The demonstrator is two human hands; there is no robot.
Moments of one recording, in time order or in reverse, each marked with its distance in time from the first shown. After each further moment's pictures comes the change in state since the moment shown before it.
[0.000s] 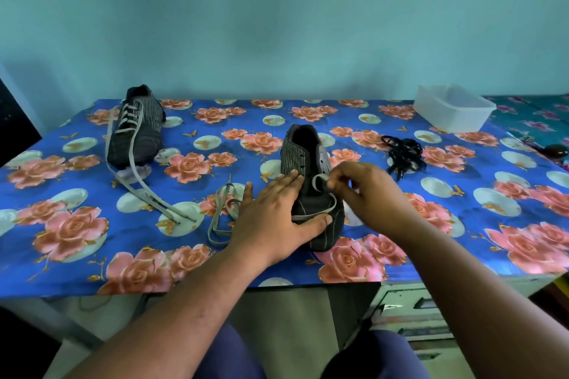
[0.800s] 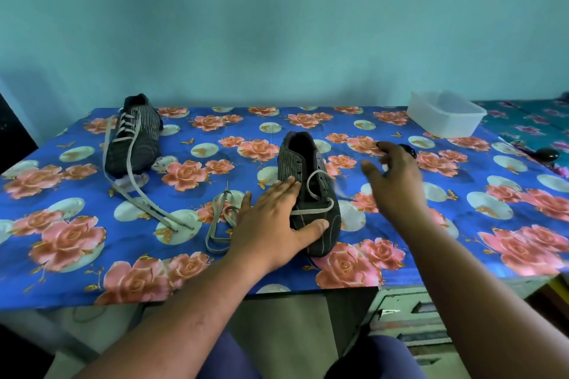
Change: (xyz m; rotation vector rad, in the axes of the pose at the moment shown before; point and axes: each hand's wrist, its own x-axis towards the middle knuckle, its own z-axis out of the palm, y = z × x) left_hand 0.000 0.002 -0.001 -0.006 -0.018 -0.016; right_hand 0.010 0.028 -0.013 0.101 0.317 0.461
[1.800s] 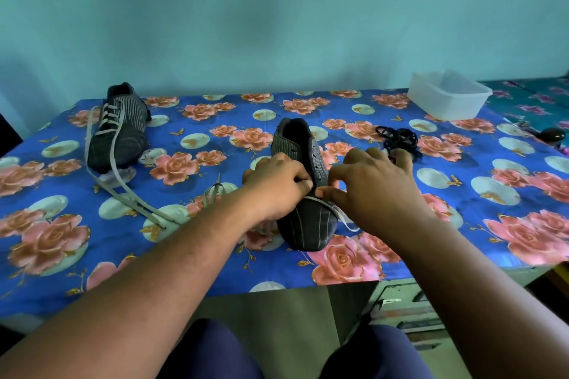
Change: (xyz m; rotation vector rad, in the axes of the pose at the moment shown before) left_hand 0.054 0.017 -0.026 -0.023 -0.155 -0.067; right_hand -0.042 -0.057 -0.012 -0.782 -0.325 -0.394
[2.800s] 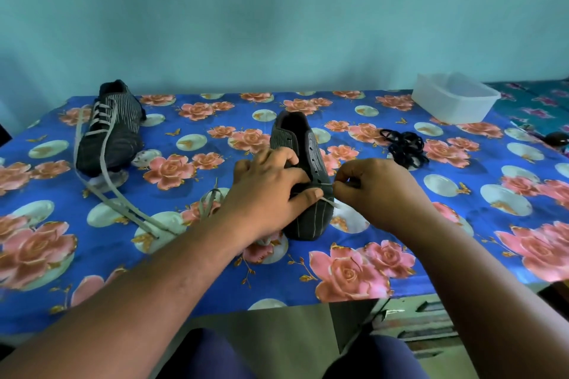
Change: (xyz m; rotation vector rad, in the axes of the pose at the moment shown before) left_hand -0.003 -0.021 0.003 0.237 0.192 0.244; right_hand 0.025 0.017 0.017 0.480 0.027 0.076
